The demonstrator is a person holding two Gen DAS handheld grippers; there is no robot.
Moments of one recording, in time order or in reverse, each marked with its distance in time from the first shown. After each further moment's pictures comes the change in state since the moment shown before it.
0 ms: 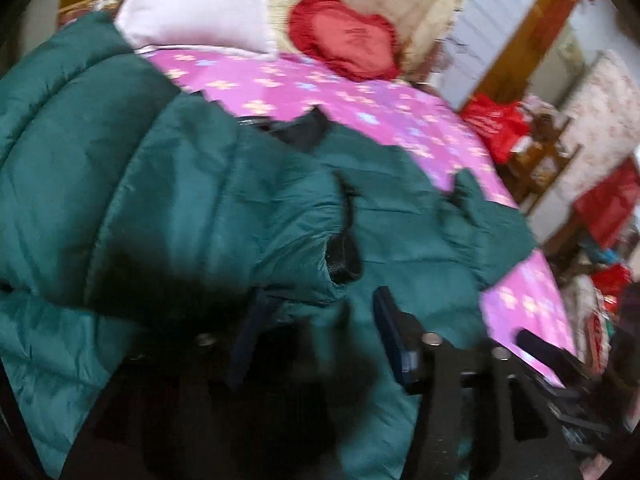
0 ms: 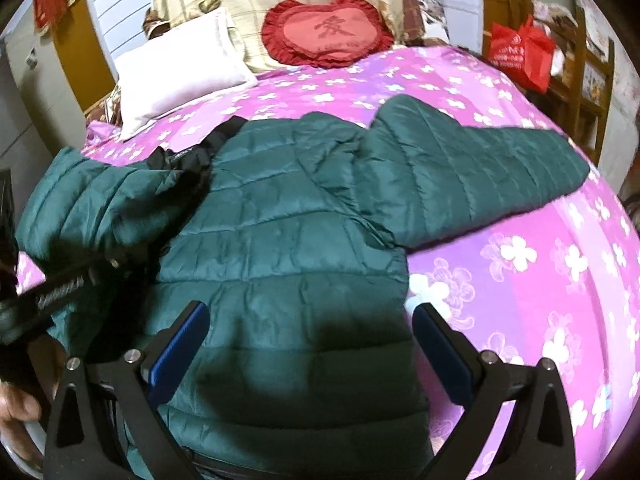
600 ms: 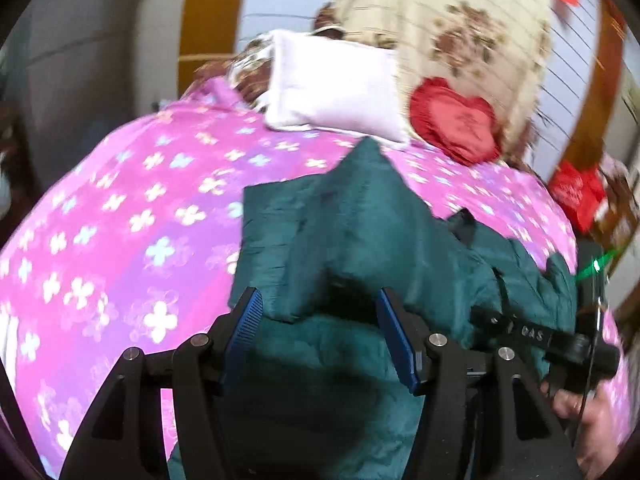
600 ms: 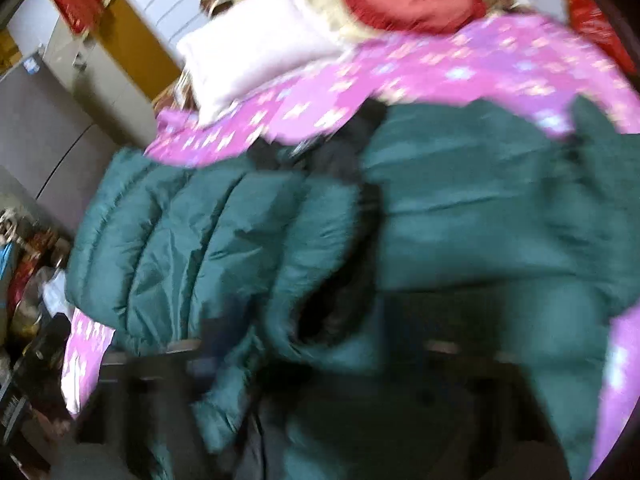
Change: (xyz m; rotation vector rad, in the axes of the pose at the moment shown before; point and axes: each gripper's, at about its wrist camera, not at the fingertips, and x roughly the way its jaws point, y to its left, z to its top) left arm -0.132 0.103 0.000 -0.128 -0.258 0.392; right arm 0.090 0.106 0.050 -0.025 0.147 0.366
